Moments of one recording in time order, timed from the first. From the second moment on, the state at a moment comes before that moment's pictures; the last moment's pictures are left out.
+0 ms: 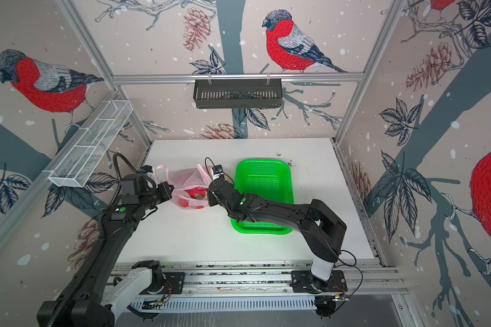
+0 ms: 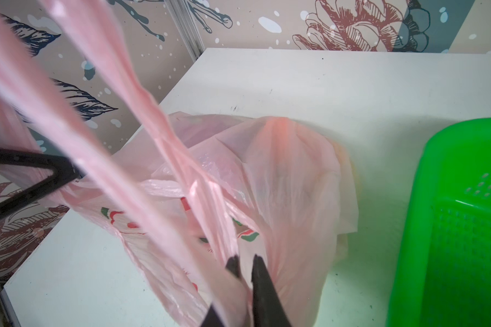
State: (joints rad) left arm 0.03 0.93 0.76 -0.48 0.29 -0.40; right arm 1.08 1.74 1.22 0.01 0.30 0.48
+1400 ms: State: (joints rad) left arm 0.03 0.79 0.65 -0.40 0.35 -0.47; right arm 1.22 2.00 1.65 -0.24 0.39 0.42
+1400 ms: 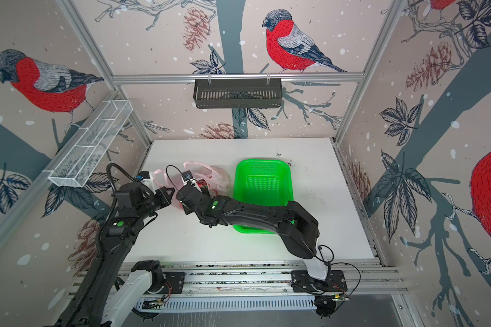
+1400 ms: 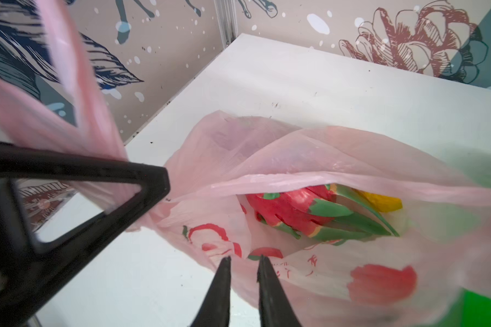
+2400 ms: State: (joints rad) left arm 0.03 0.78 0.64 -0.42 0.34 -0.47; right arm 1.22 2.10 1.49 -0.10 0.08 0.45
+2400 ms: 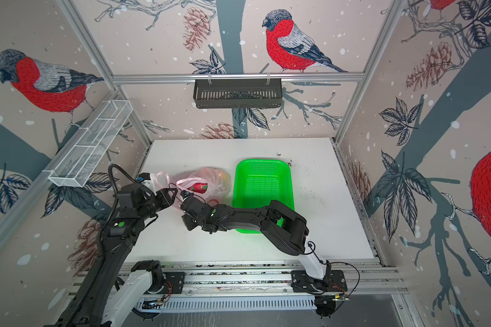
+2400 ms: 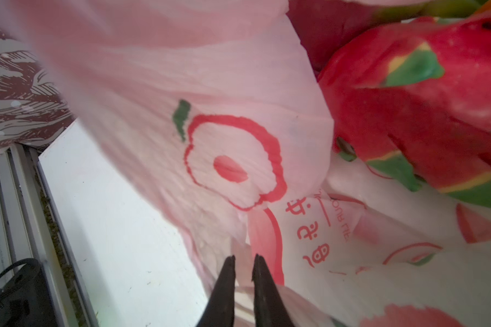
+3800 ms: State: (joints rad) left arm 0.03 0.63 0.62 -0.56 0.39 -0.60; right arm 1.22 2.08 1.64 -0.12 0.29 0.67
